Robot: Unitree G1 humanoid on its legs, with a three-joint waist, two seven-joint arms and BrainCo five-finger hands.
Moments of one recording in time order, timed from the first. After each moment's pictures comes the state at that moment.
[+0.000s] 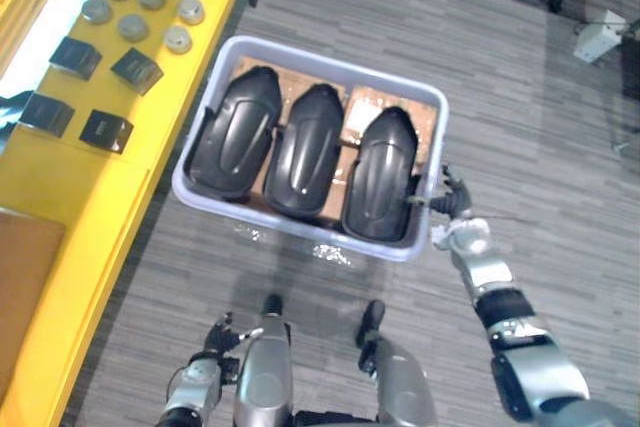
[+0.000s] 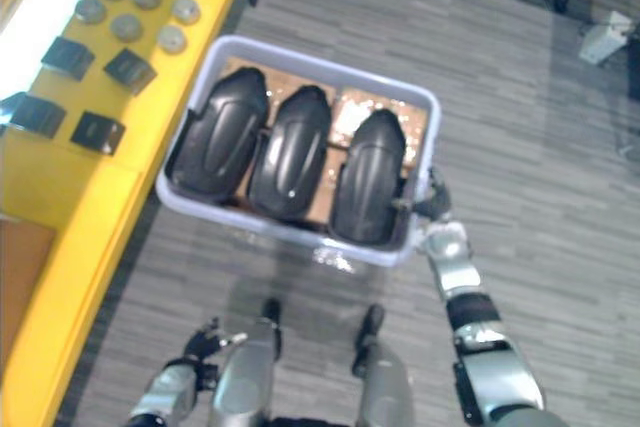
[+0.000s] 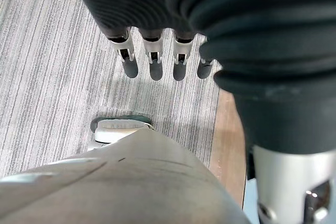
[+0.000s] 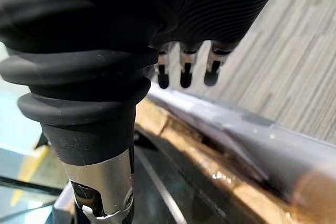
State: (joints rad) left arm -0.08 0.21 -0.10 0.92 -0.16 -0.06 0.07; right arm -0.61 -0.31 0.08 0.76 -0.04 0.10 -0.23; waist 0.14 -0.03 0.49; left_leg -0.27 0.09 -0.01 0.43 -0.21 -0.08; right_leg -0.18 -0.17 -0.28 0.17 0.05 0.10
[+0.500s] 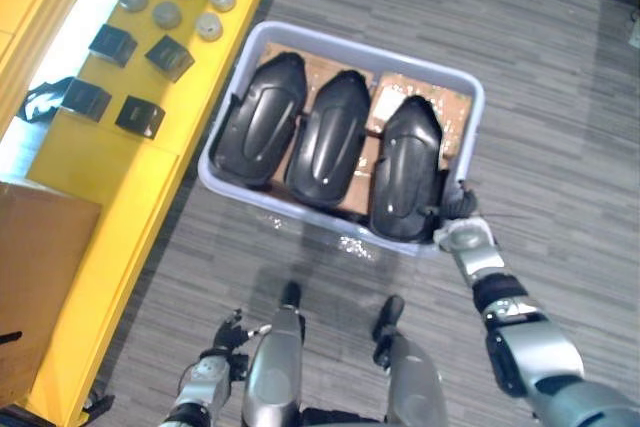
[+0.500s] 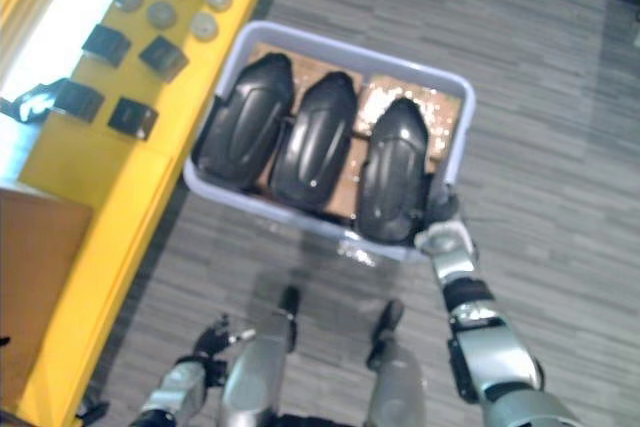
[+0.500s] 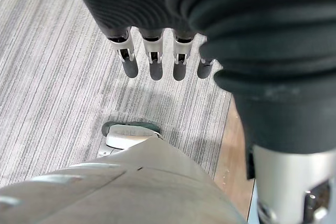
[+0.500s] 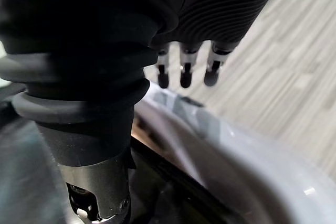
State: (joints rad) left arm -0.11 0.19 -0.13 0.98 -0.24 -0.09 0.07; right arm -0.70 -0.32 0.08 0.95 -0.18 0.25 -0.35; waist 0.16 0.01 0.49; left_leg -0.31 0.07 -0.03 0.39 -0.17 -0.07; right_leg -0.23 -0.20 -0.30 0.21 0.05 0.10
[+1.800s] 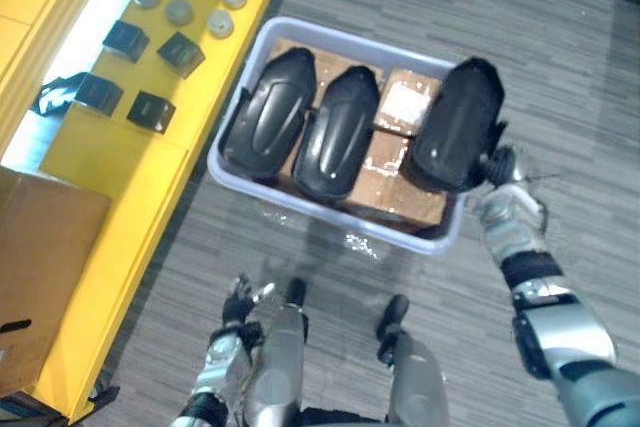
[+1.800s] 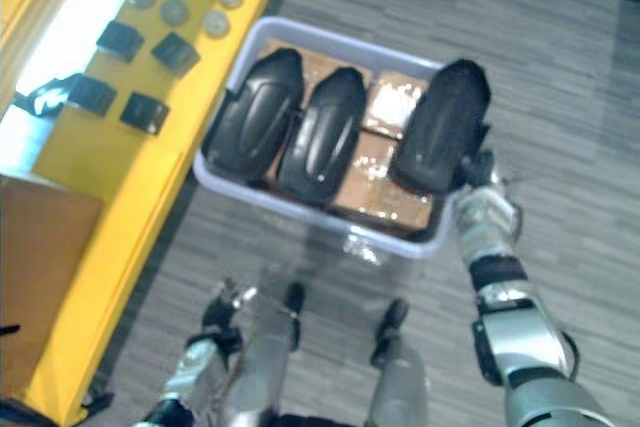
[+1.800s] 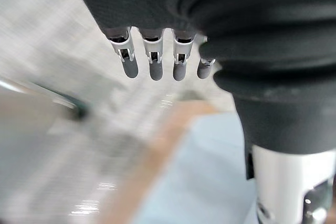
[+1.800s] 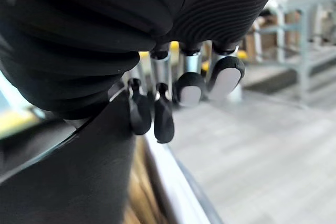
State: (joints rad) left arm -0.12 0.14 -0.13 0.55 -0.50 -0.23 0.25; right arm -0.77 -0.49 0.12 0.73 -0.54 0.28 -0.39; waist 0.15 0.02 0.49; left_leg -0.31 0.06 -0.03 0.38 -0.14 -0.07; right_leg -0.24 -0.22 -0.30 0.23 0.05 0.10
